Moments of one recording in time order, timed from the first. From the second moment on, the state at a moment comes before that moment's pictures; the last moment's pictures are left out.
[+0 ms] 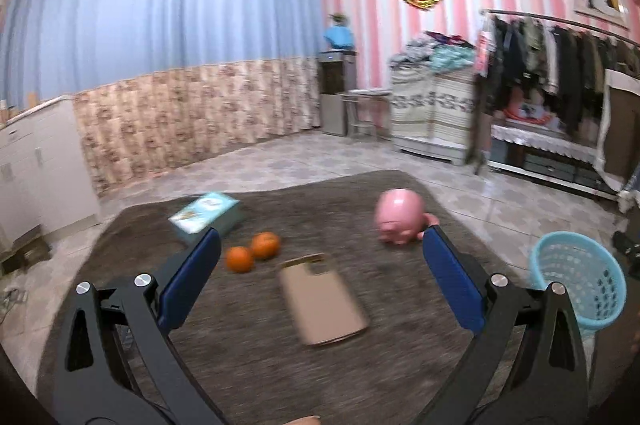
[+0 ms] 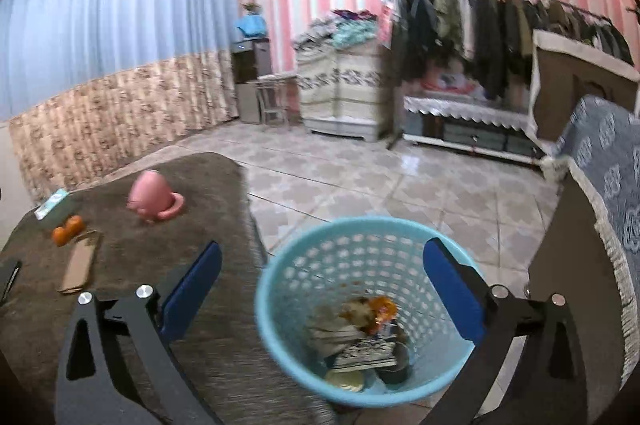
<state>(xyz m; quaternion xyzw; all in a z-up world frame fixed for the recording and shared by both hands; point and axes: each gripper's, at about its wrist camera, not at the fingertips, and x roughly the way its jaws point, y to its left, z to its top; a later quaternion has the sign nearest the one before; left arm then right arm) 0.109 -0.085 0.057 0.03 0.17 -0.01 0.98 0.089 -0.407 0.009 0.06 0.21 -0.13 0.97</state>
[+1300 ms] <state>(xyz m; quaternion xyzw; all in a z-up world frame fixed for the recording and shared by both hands) 0.062 -0.019 0.008 -0.01 0.20 0.01 0.98 0.070 -0.278 -0.004 0.02 0.22 -0.04 0.97</state>
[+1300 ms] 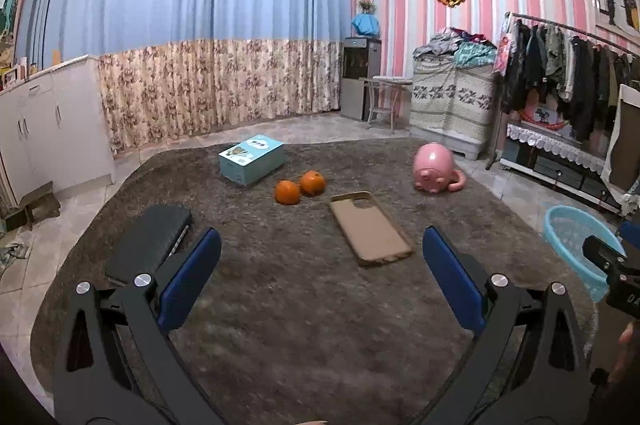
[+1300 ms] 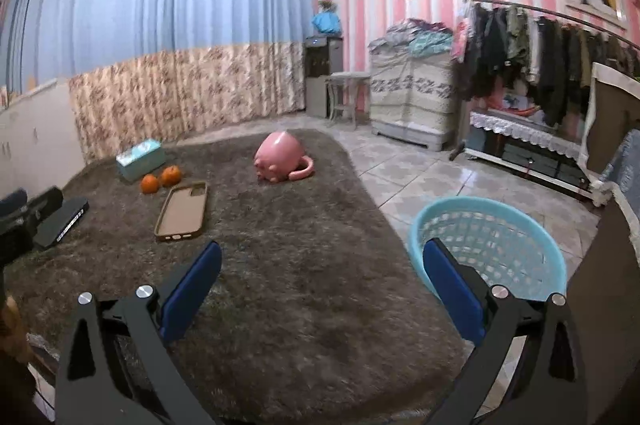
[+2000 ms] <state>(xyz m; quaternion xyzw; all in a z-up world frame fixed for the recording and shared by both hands) 0.324 0.035 -0.076 0.00 0.37 -0.01 0.93 0.283 -0.215 -0.021 0.00 0.29 0.04 0.96</state>
